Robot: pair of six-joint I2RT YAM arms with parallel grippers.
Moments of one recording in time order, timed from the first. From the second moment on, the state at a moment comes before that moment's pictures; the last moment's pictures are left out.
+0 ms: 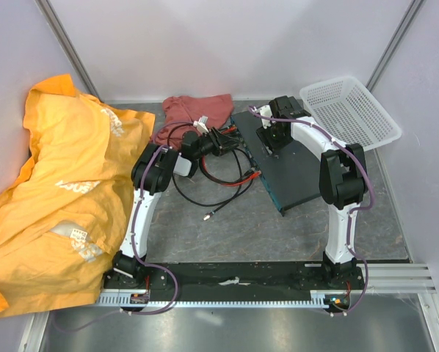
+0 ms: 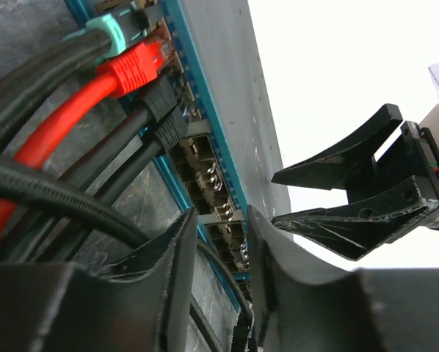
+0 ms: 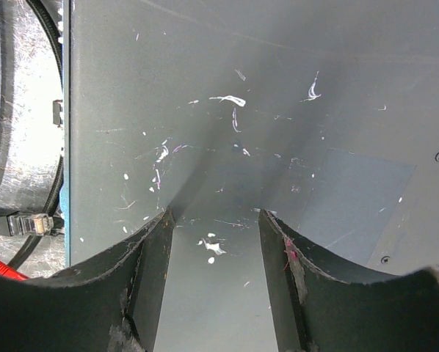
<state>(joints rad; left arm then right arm) -0.36 2.53 1.40 1.08 0.64 -1.21 0.30 2.10 1.70 -0.70 -0.05 -0.27</state>
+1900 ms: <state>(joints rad) -0.38 2.55 1.46 1.02 0.58 -1.23 0.32 2.12 1.72 -0.70 -0.03 -0.28</state>
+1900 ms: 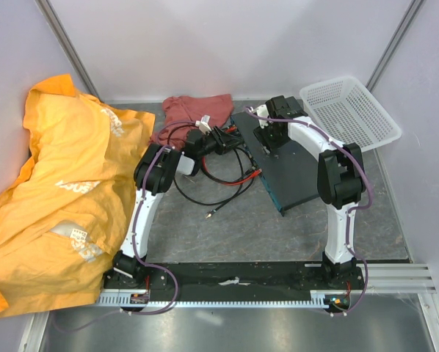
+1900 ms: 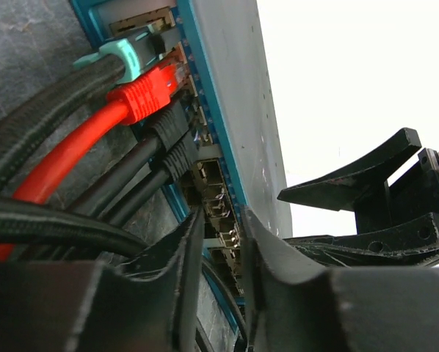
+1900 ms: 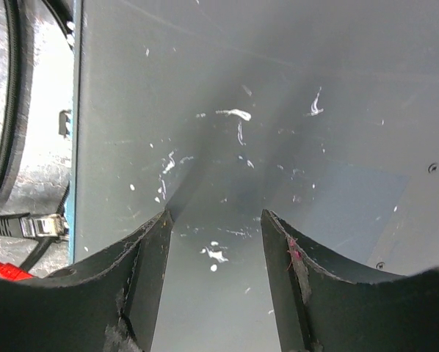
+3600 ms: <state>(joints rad) -0.36 2.53 1.44 1.00 0.59 -1.23 0.34 2.13 1.73 -0.66 -0.02 -0.29</state>
